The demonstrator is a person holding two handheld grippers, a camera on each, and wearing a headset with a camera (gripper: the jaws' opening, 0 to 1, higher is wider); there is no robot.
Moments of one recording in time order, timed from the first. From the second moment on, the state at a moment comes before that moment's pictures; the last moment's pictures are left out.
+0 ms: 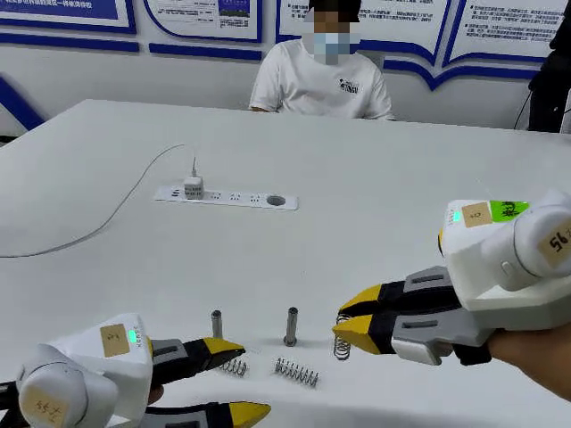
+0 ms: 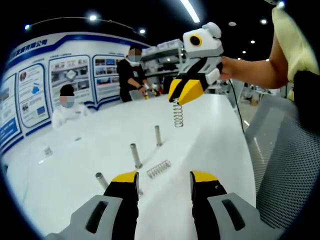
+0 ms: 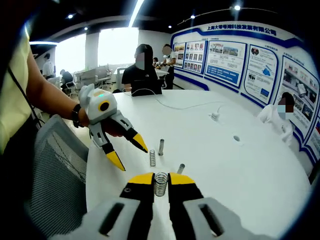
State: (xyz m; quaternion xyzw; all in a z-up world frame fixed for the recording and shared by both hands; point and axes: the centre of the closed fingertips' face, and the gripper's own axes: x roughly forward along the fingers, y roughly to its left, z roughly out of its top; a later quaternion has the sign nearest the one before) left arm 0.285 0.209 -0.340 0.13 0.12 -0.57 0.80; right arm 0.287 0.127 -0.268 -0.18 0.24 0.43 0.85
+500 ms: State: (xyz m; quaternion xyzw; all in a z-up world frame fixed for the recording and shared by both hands) left arm 0.302 0.241 -0.349 0.12 0.13 -0.53 0.83; right arm 0.329 0.086 -0.249 -0.17 0.22 0.37 0.89
